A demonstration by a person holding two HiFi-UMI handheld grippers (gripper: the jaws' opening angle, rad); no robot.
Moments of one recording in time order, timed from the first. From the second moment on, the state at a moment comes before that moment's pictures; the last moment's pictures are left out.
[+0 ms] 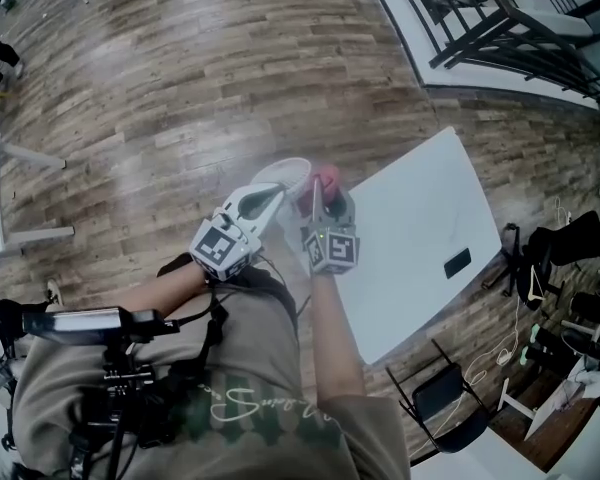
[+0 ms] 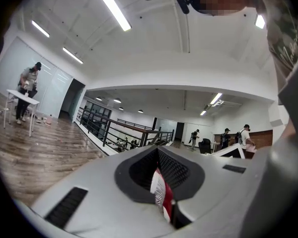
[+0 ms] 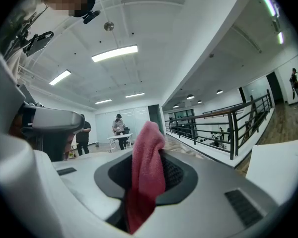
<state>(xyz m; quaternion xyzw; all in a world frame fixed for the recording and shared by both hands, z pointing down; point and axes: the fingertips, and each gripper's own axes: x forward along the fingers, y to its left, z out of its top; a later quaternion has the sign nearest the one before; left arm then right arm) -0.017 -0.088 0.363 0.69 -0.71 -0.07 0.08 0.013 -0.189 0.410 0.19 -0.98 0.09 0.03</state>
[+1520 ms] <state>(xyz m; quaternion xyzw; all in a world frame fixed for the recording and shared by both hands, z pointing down) -0.026 -0.073 0.365 0.67 -0.73 -0.06 0.08 -0.001 -0.204 0.453 0.19 -0.97 0.12 0.06</state>
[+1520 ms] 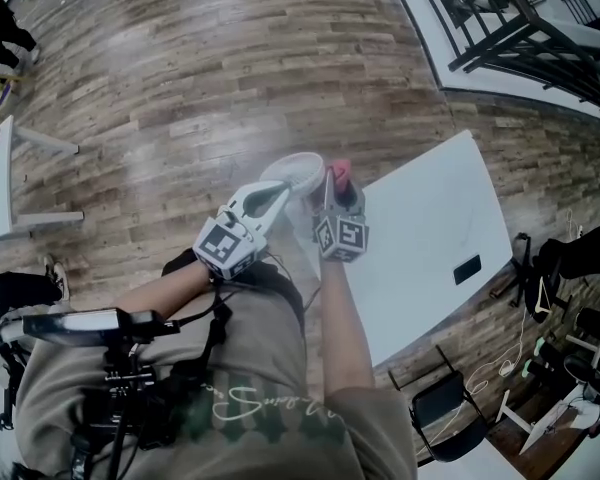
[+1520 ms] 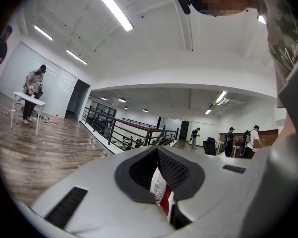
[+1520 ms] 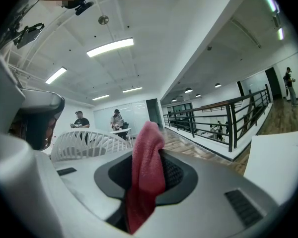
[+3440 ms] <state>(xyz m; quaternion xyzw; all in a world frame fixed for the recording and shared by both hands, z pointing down) -0.040 -0.052 0.372 0.65 -0.75 -0.06 0.12 -0.008 -0.153 0.508 0.13 -0.98 0.00 0.16</state>
